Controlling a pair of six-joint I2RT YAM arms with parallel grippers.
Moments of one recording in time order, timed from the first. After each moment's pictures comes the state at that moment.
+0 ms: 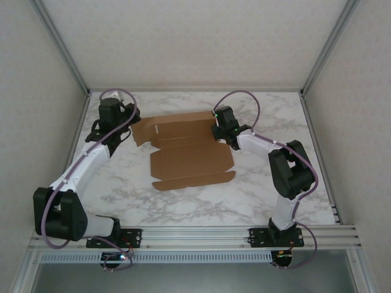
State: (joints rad) left arm -0.11 1.37 1.02 -0.11 0.06 -0.62; right arm 0.54 1.83 1.21 -0.16 0.23 0.03
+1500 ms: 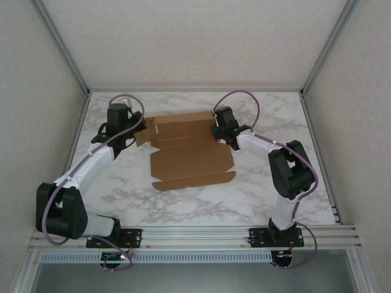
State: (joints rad) left arm -0.15 1.35 0.98 -0.14 0.01 -0.56; right arm 0.54 1.83 1.22 -0.17 0.25 0.03
